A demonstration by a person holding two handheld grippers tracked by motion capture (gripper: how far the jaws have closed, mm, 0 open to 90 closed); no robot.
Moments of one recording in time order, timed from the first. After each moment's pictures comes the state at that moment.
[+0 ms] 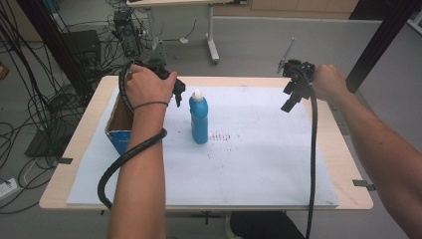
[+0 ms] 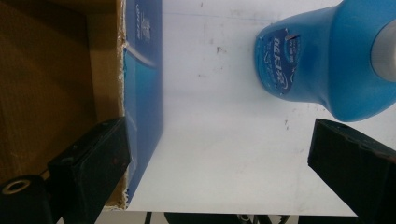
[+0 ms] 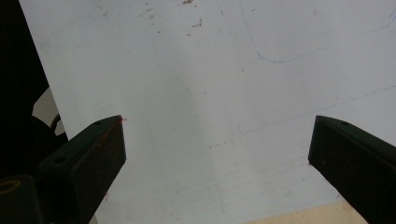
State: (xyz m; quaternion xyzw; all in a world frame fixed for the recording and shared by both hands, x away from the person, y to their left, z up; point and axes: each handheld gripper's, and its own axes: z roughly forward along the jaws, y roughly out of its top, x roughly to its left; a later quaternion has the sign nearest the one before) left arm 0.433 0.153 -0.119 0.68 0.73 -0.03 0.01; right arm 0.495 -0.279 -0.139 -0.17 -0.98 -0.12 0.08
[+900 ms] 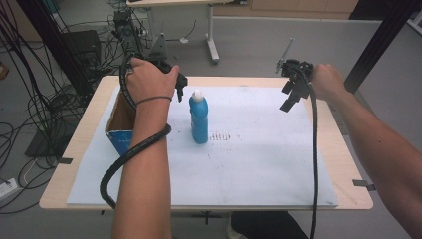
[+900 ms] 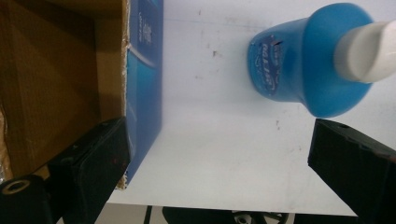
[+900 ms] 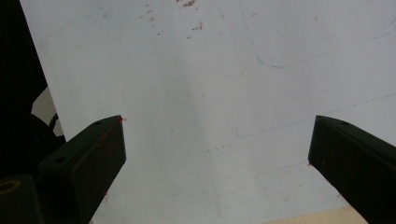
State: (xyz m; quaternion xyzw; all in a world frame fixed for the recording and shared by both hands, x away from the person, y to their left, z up) left arm 0.428 0.139 -0.093 0.68 0.74 -0.02 0.01; right arm 0.499 -0.277 -0.142 -0.16 -0.98 -0.12 0.08
